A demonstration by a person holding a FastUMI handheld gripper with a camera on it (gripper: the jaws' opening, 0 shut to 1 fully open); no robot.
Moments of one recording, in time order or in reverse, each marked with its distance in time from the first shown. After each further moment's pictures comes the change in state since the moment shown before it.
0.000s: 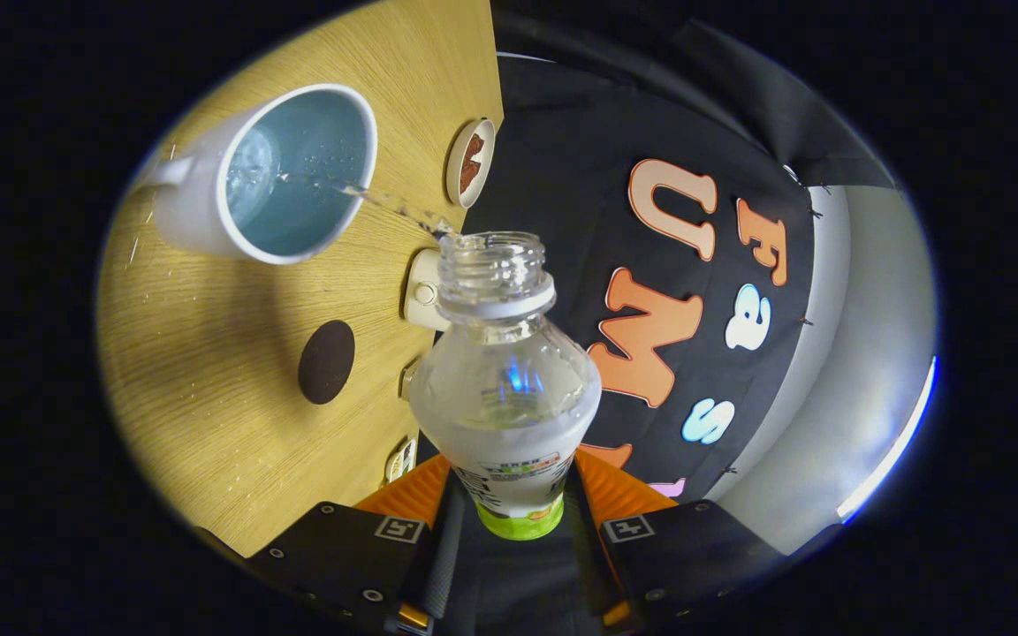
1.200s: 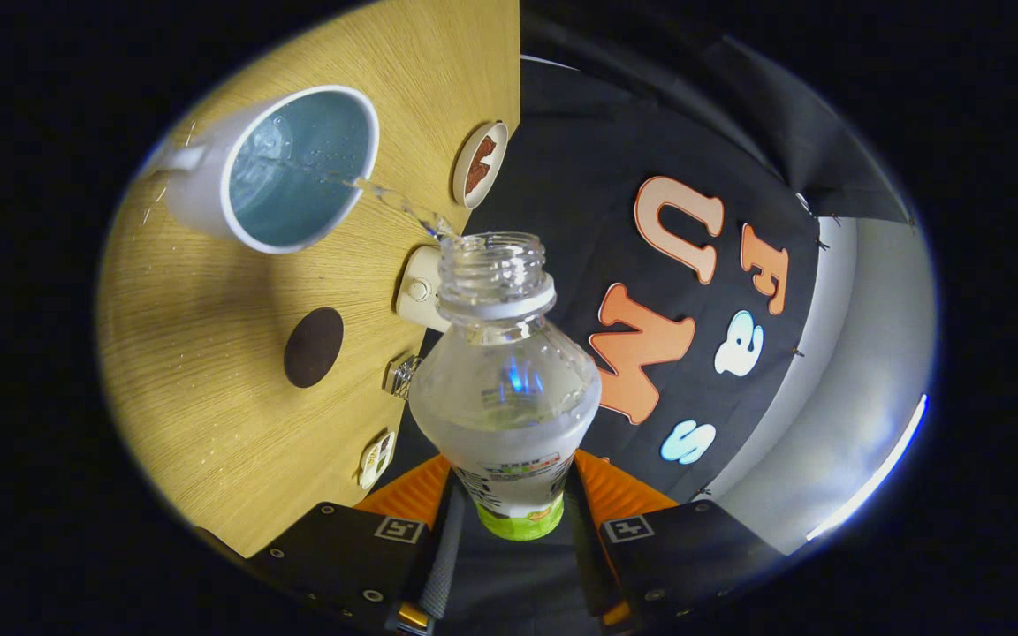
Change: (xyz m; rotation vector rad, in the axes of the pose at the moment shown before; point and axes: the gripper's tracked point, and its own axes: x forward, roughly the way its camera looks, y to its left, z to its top) arm 0.000 -0.020 0.007 -0.111 -0.018 -0.022
